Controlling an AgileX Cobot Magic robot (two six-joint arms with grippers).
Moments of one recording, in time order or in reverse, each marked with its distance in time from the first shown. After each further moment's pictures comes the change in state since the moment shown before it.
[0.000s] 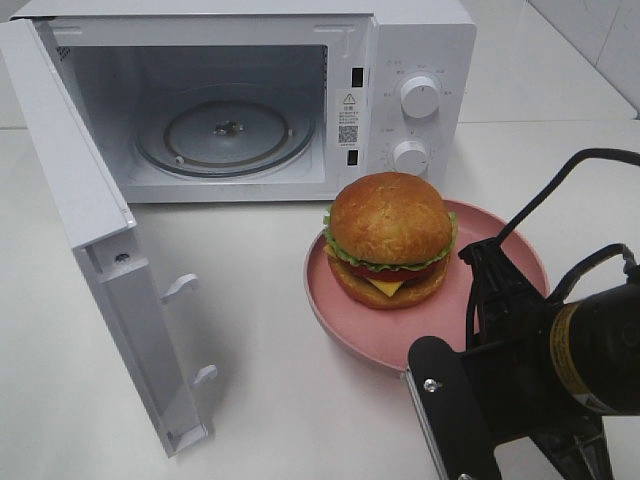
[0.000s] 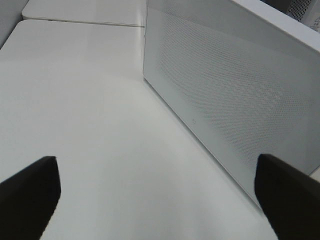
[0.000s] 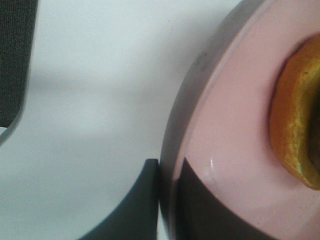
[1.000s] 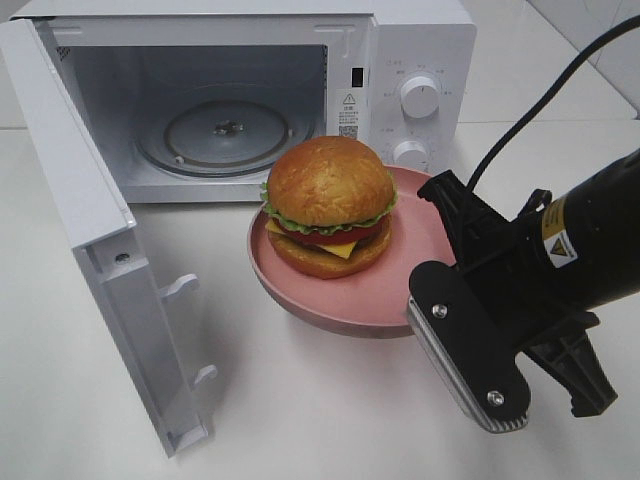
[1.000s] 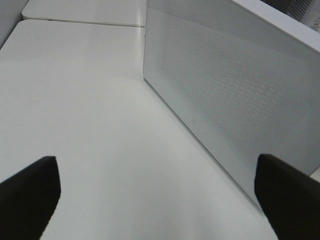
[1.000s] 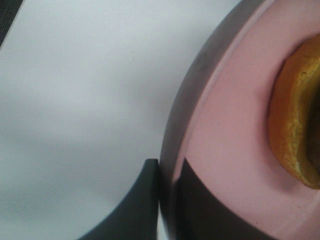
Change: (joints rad) left arm 0.000 0.000 0.000 0.000 0.000 0.000; right arm -0.230 0.003 -0.173 0.537 -0.012 -0.928
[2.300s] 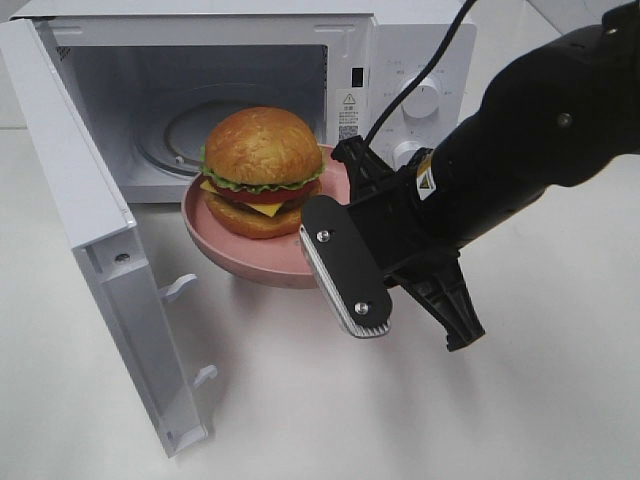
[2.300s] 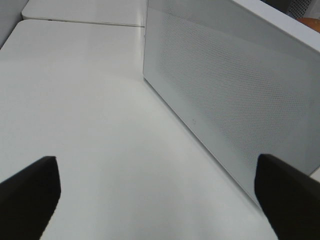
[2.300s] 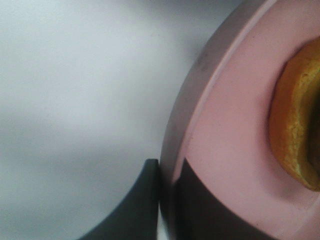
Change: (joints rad) left arm 0.000 0.000 0.000 0.000 0.000 0.000; right arm -0.002 0.277 -0.258 0.162 -0.055 -0.115
